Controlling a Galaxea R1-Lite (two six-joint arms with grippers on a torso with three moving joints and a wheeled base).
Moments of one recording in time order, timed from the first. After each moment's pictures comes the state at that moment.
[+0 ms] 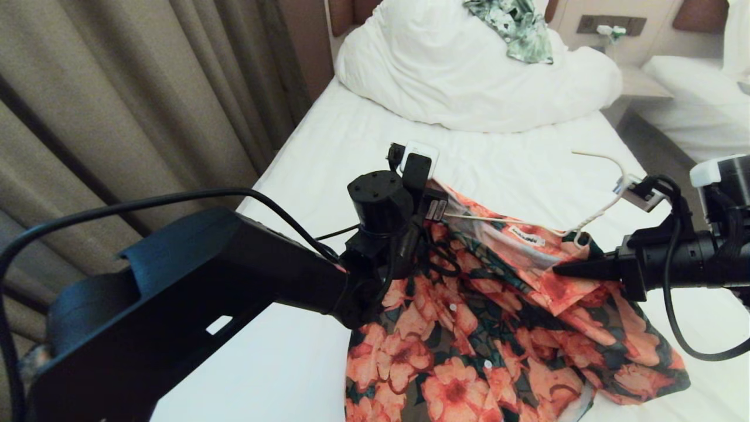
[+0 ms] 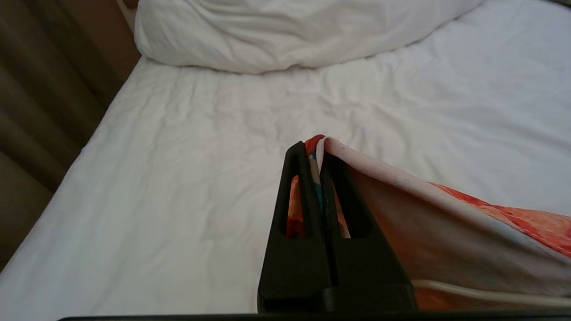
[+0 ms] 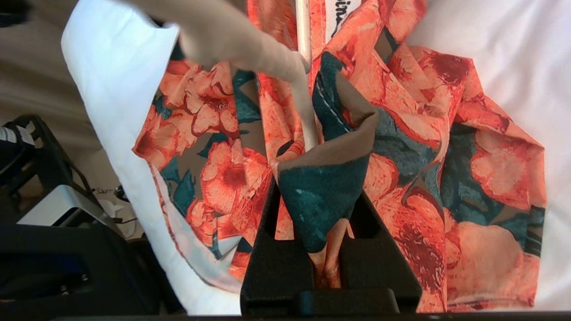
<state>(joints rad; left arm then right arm) -0.78 2.26 -1.42 -1.13 0.47 0.41 0.07 1.60 -1.02 0.08 0.75 -0.25</state>
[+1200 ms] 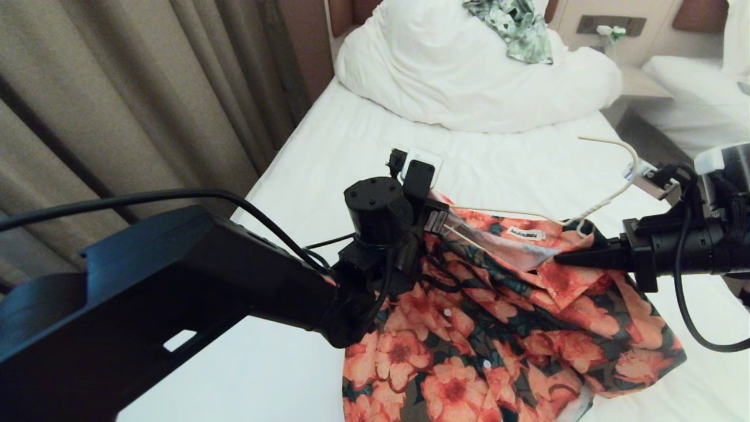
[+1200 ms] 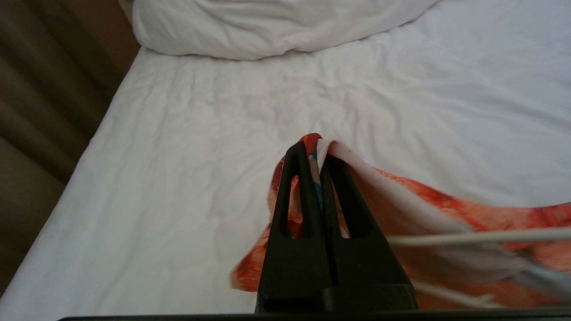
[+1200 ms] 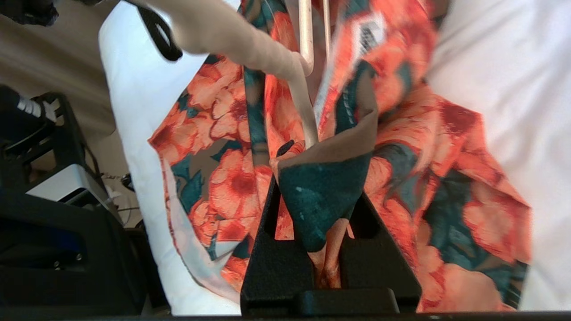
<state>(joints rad) -0.82 2.19 -1.29 -1.14 0.53 0.43 0.05 1.63 -1.09 0.12 0.90 -0.39</state>
